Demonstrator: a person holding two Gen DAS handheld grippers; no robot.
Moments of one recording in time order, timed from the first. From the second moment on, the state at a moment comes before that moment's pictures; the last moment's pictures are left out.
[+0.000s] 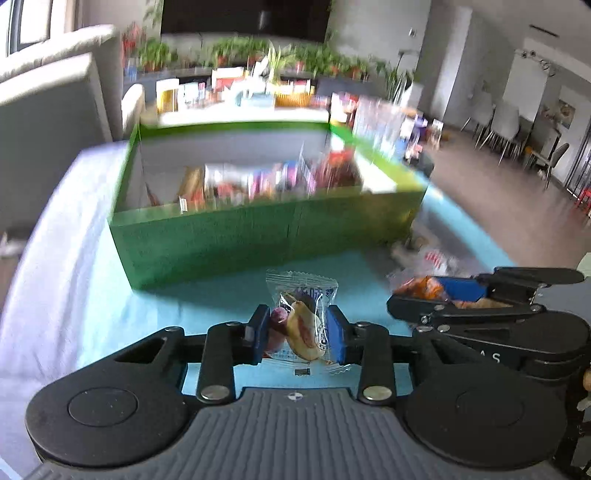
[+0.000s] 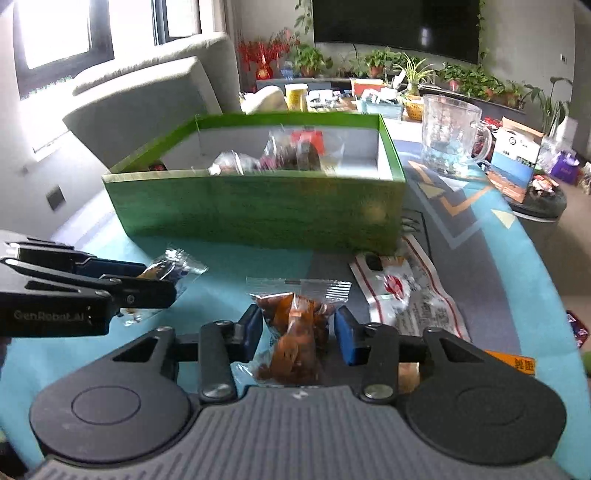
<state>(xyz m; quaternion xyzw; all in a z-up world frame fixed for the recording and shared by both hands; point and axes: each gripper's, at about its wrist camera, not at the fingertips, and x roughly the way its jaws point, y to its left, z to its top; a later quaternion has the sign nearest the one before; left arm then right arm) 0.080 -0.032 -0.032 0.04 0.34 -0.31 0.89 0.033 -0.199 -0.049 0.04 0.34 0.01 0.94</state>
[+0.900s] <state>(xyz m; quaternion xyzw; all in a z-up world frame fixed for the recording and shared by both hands) 0.159 -0.048 0.023 0.05 0.24 -0.24 0.94 0.101 -0.220 0.033 0.10 0.18 0.02 0.98</state>
